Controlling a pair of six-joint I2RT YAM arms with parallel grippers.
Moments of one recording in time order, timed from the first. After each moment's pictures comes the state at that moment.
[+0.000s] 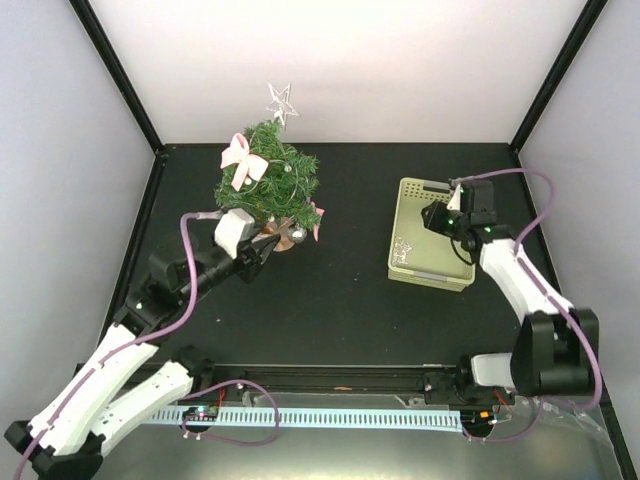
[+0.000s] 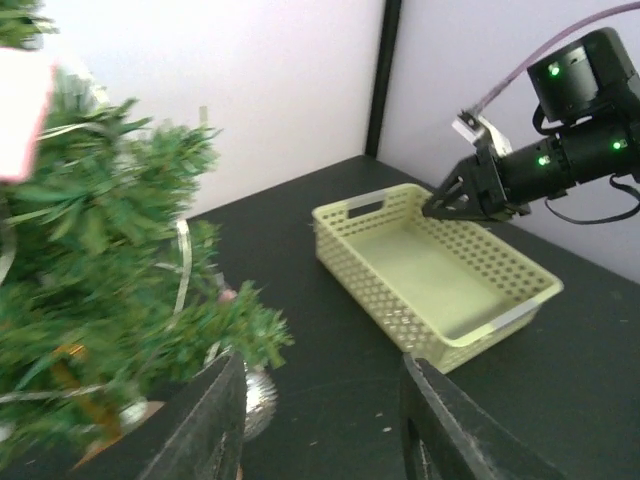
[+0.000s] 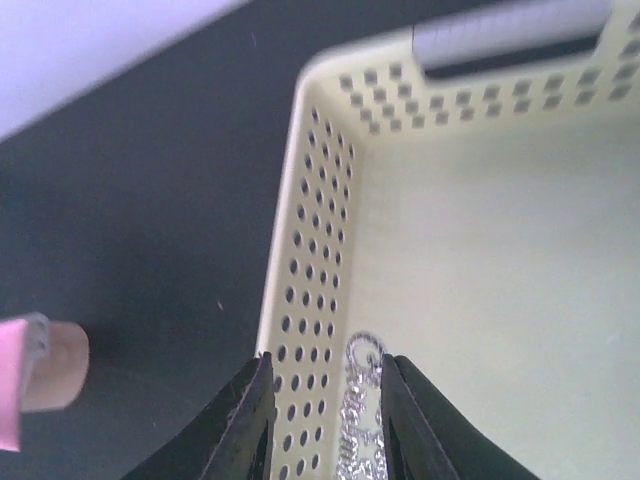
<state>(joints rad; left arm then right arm) -0.57 0.63 0.79 -0.34 0.17 -0.05 0.10 1.39 0.91 -0.31 -0.28 0.45</state>
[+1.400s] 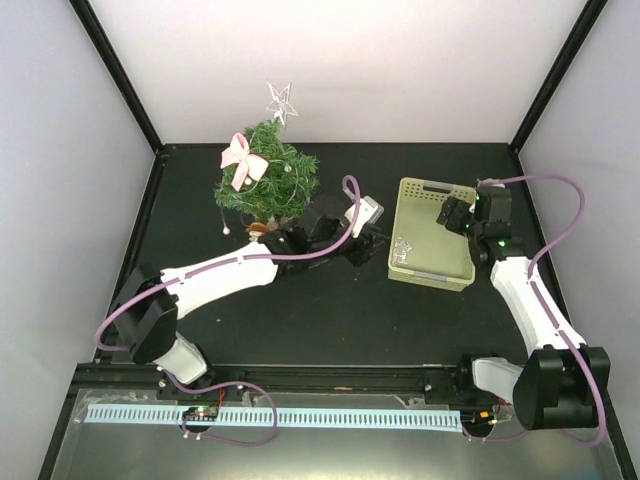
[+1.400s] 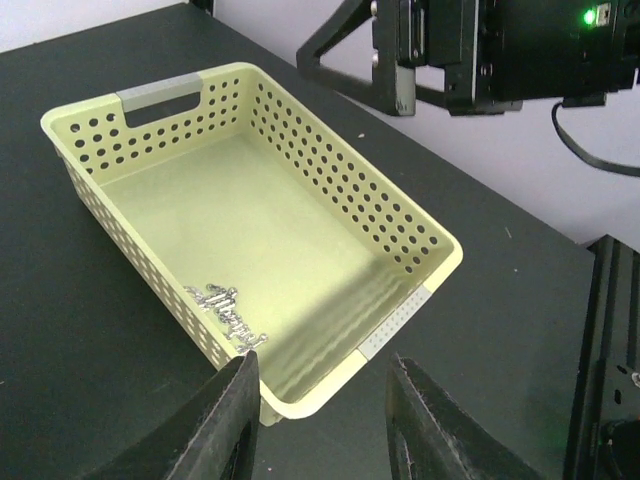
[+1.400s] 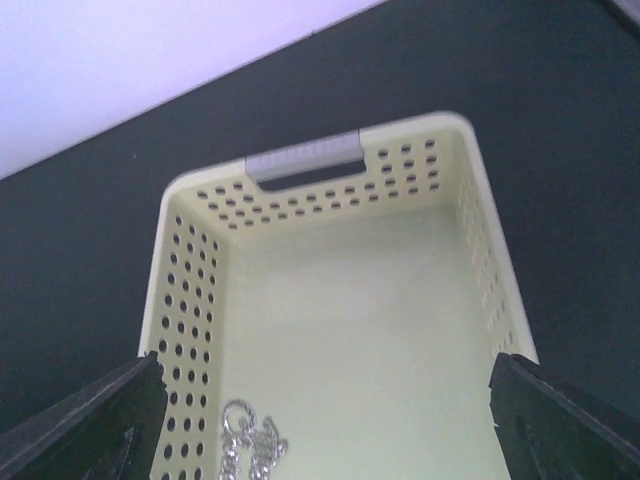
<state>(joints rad) -0.90 1.55 1.16 -0.03 0.21 -0.22 0.06 1.16 0.86 -0.31 0.05 0.41</state>
